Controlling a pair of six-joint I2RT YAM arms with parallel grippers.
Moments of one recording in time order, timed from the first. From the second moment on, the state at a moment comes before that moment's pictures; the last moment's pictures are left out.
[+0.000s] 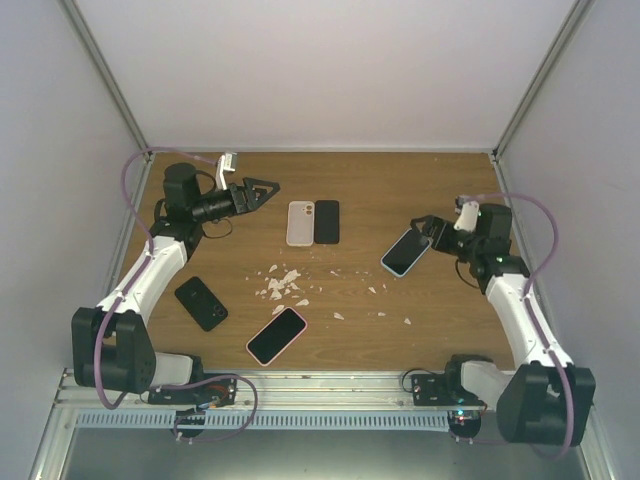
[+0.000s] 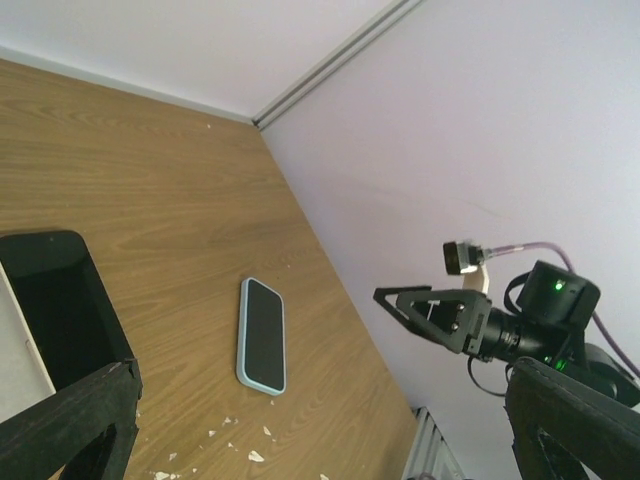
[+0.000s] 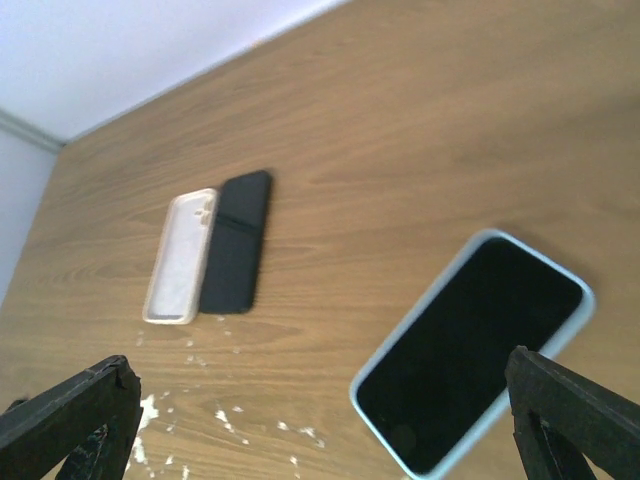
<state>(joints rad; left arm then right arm) -0.09 1.34 0.98 0.09 0.94 -0.67 -0.03 1.10 0.79 -0.31 -0.49 0.33</state>
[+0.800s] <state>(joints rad) -0.08 1.35 0.98 0.09 0.92 -0.67 -0.12 1.44 0.76 -0.31 -0.45 0.43</state>
